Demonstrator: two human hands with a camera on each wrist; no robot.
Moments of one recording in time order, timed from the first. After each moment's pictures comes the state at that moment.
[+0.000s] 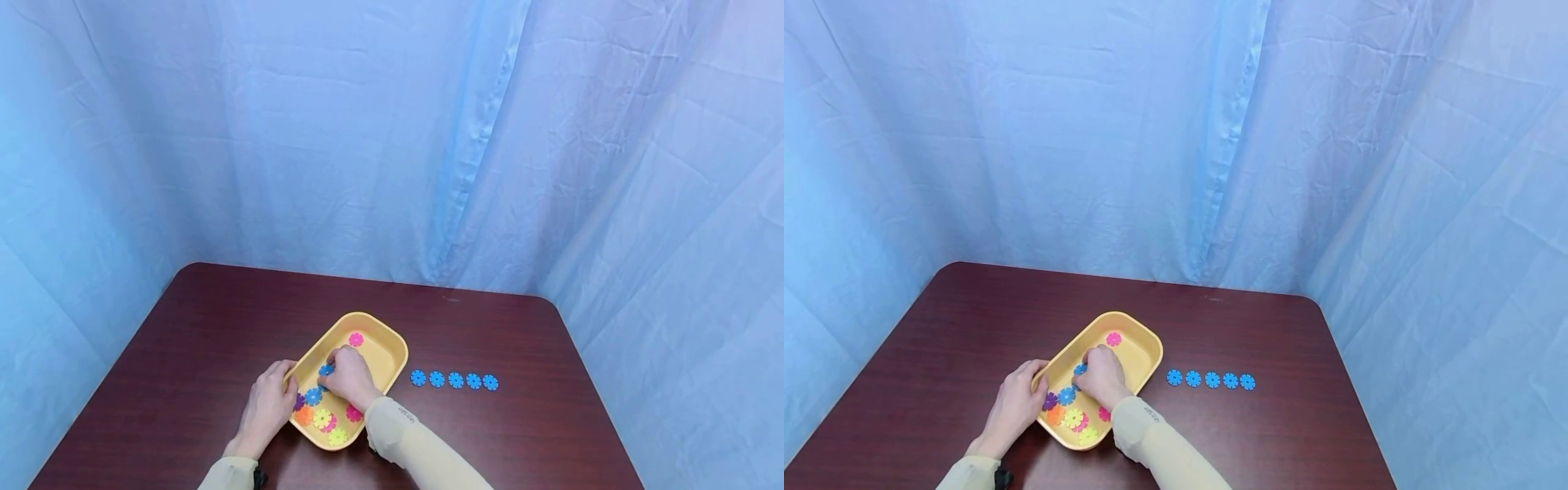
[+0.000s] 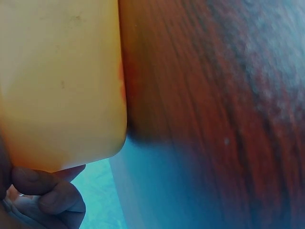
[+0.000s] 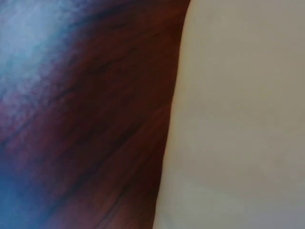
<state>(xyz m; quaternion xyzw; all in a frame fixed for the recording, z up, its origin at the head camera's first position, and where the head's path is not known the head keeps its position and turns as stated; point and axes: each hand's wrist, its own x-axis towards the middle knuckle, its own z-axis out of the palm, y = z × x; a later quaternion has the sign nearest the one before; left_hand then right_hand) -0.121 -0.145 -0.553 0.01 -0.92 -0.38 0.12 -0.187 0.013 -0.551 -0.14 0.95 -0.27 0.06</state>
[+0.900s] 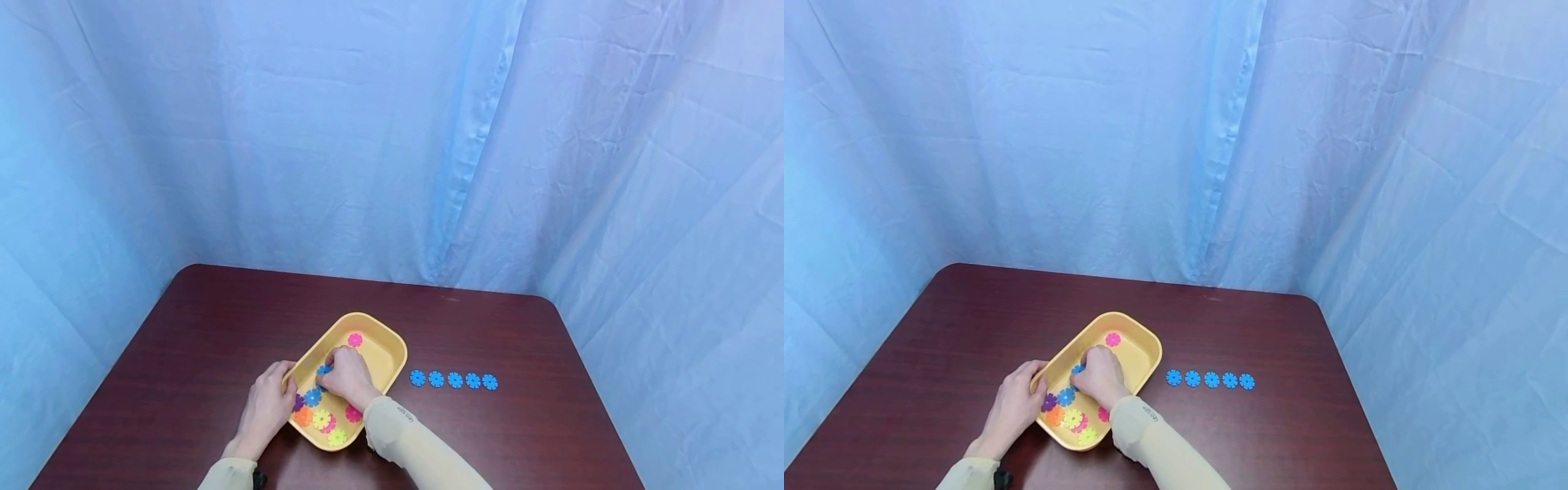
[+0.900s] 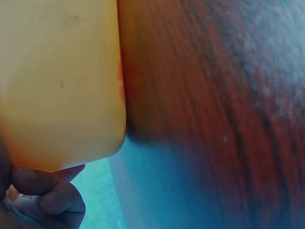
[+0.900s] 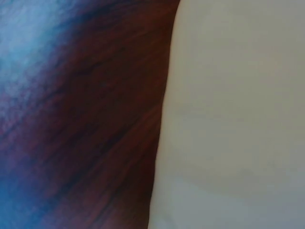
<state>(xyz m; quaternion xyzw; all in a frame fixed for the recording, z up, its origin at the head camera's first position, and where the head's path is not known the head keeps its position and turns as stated) -0.121 -0.146 -0.553 0.00 -0.91 -0.38 0.13 -0.191 0.012 -0.552 -0.12 0.94 -0.30 0.07</state>
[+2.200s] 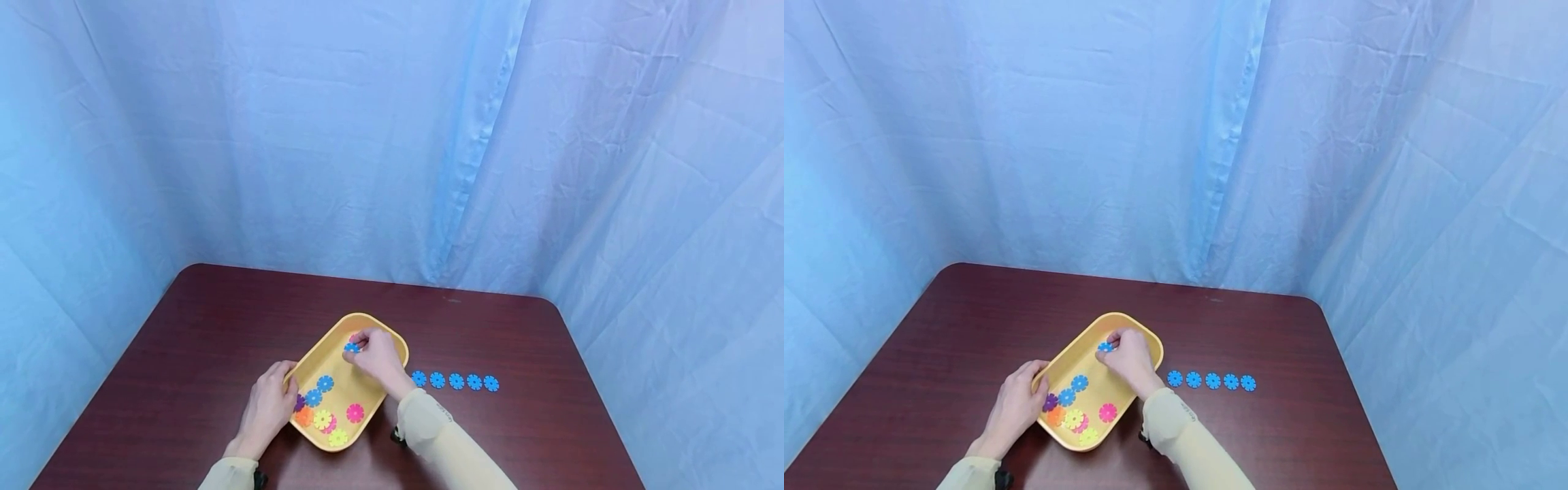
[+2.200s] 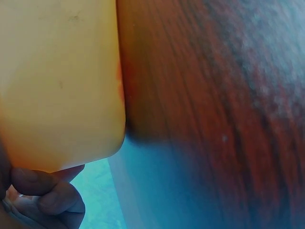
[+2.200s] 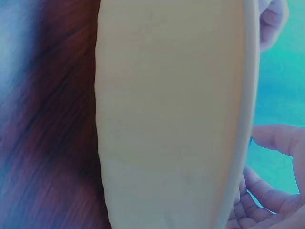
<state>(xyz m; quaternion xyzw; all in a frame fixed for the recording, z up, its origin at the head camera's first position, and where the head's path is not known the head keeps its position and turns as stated) -0.121 -0.144 -0.553 0.01 -0.92 -0.37 0.12 -0.200 0.059 -0.511 -0.08 0.91 -0.40 0.04</state>
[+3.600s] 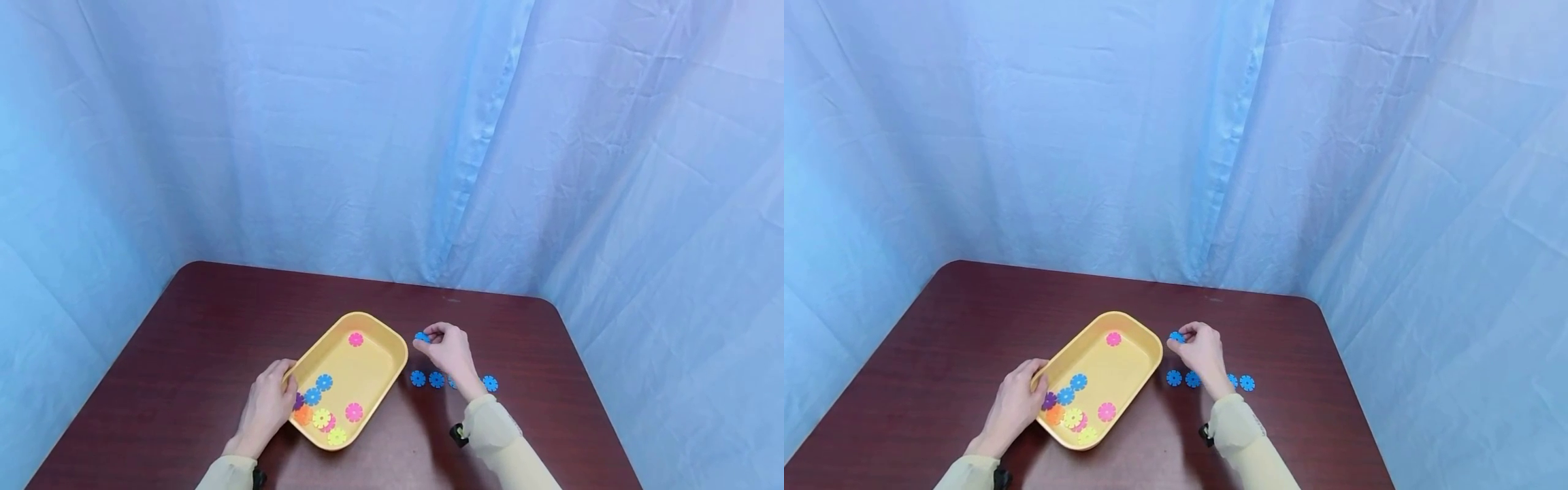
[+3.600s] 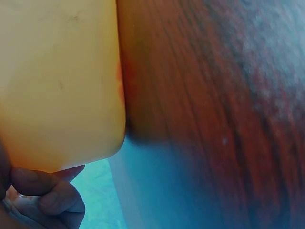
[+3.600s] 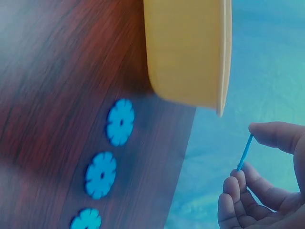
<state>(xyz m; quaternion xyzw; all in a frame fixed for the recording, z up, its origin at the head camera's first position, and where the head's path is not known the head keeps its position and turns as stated) -0.122 -0.144 -0.554 0.01 -0.92 -0.38 0.11 -0.204 0.182 -0.496 0.03 0.91 -0.40 -0.03</state>
